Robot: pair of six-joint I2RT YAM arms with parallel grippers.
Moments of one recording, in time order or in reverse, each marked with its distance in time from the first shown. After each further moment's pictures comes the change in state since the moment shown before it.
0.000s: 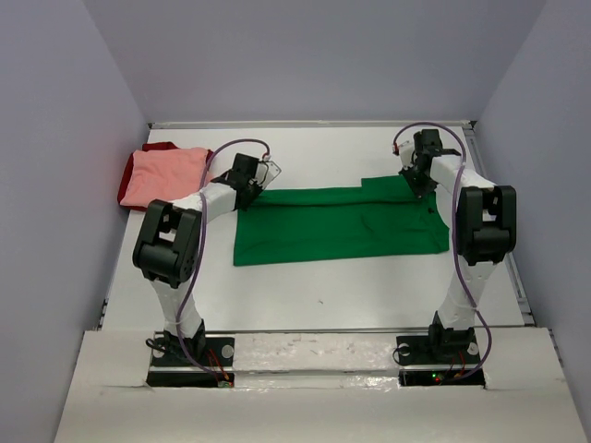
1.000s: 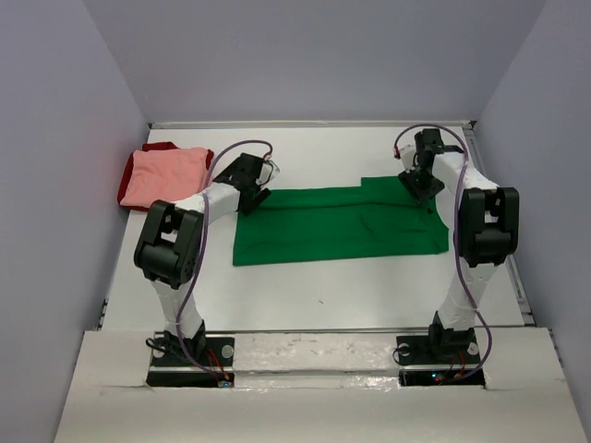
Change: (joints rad) left arm -0.039 0.011 0.011 0.010 -0.215 0.060; right arm 0.000 -0.012 0.020 -0.134 0.002 -0.008
